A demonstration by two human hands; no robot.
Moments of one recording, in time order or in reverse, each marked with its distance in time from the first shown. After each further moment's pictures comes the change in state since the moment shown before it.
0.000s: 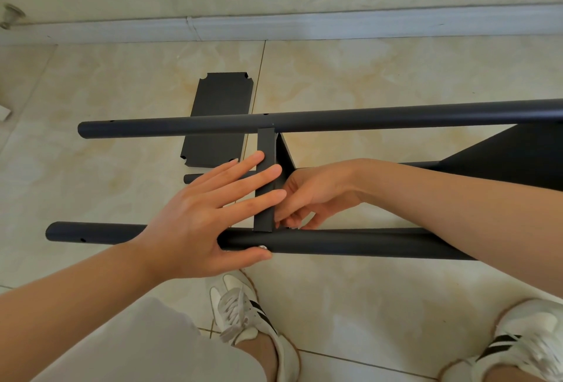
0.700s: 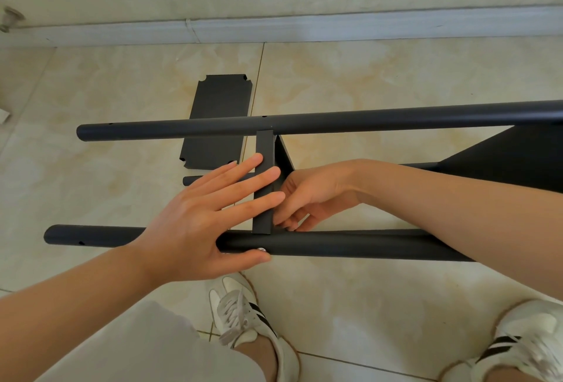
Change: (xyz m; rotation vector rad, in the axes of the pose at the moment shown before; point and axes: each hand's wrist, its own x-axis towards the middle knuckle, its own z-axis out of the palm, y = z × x) left_hand 0.000 -0.001 0.000 -0.010 0.009 0.005; right_hand 0.002 -0.001 -0.001 0.044 -0.036 -0.045
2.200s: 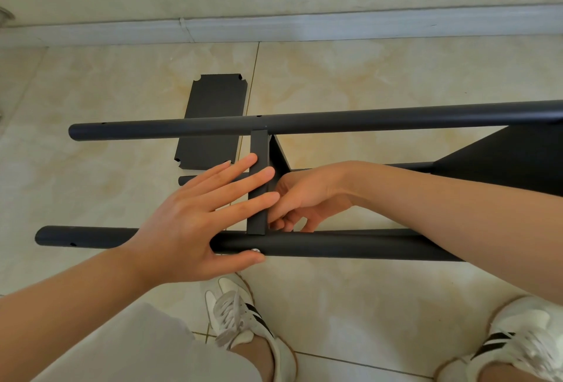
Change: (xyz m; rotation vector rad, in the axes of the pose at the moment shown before) left_hand 0.000 -0.003 0.002 -0.004 0.001 0.018; right_hand 0.003 0.000 0.005 -0.009 0.033 0.057
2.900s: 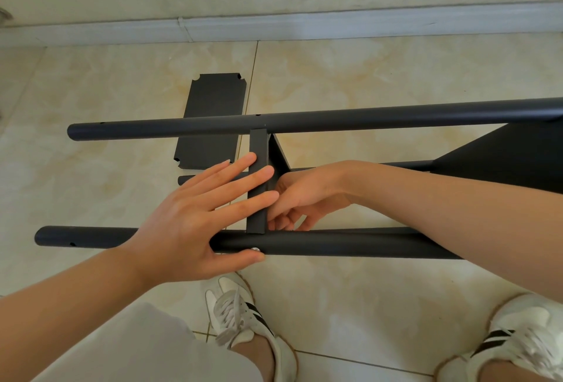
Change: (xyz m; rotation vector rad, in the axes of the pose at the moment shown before) left_hand 0.001 0.001 -0.001 0.018 -0.012 -0.008; right_hand -0.001 -0.003 0.002 -0.075 0.032 0.003
